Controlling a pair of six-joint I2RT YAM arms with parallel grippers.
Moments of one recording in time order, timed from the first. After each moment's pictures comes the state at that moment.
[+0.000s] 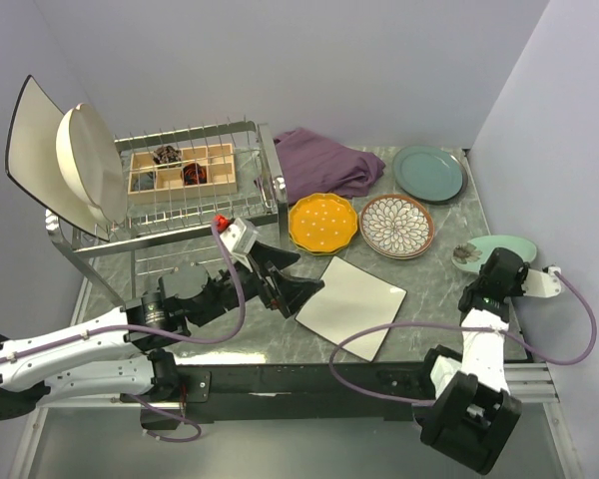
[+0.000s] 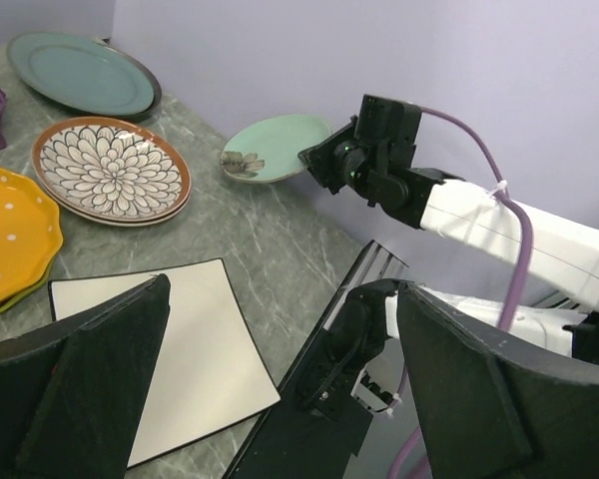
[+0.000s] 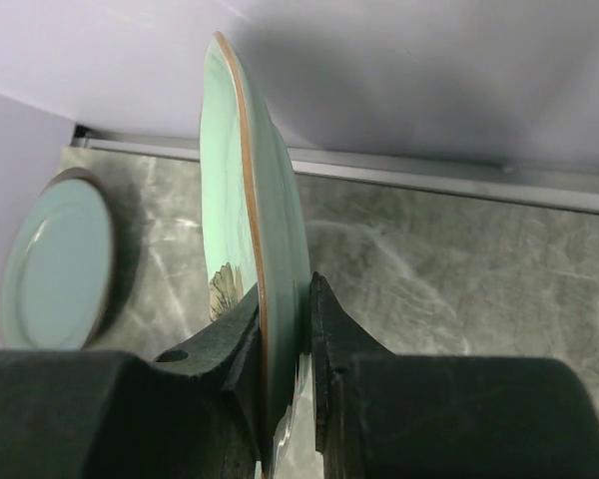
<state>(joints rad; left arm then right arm) -1.23 0.83 0.85 0.07 -0.19 -0.47 -0.50 0.82 0.41 -0.03 0.45 0.84</state>
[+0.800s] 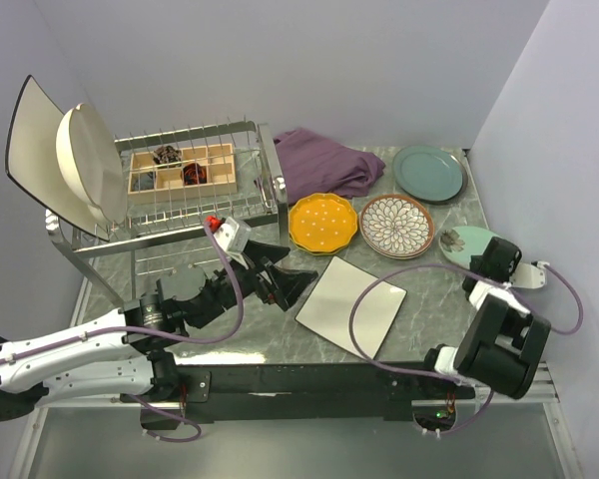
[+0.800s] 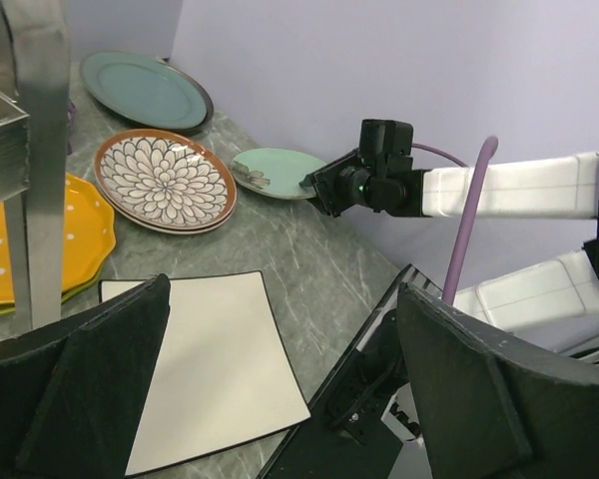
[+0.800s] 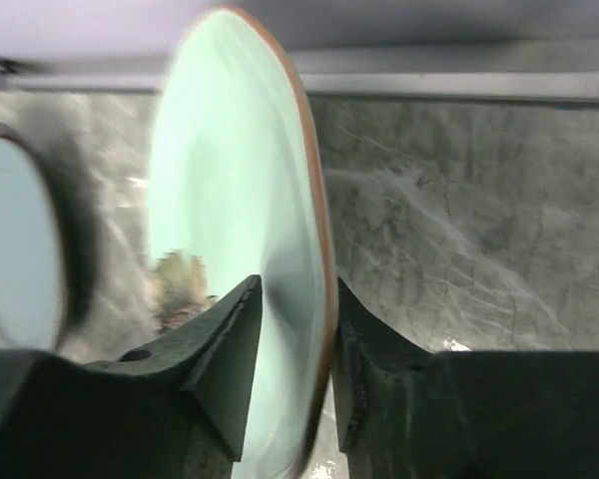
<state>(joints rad) -1.23 0.82 0.83 0.07 -0.30 -0.45 -0.52 1.26 0.42 0.21 0.29 1.03</state>
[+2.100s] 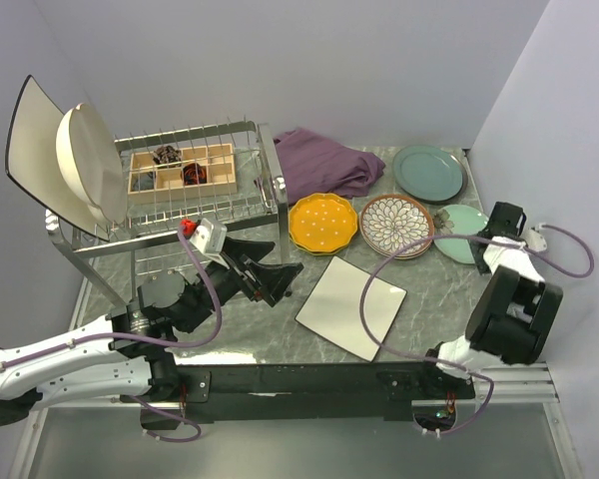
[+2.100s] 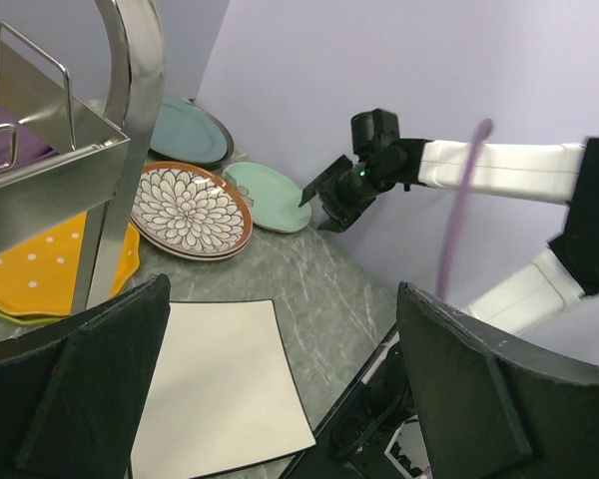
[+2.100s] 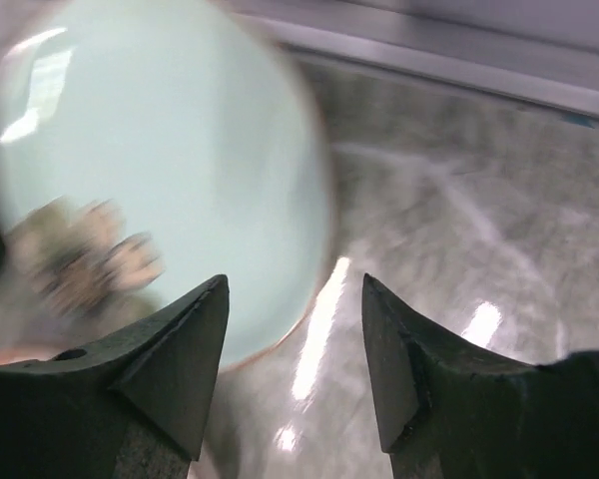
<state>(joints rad) -1.23 0.72 0.79 0.10 -0.39 -0.45 -0.46 1.52 0.87 -0.34 0.29 0.89</state>
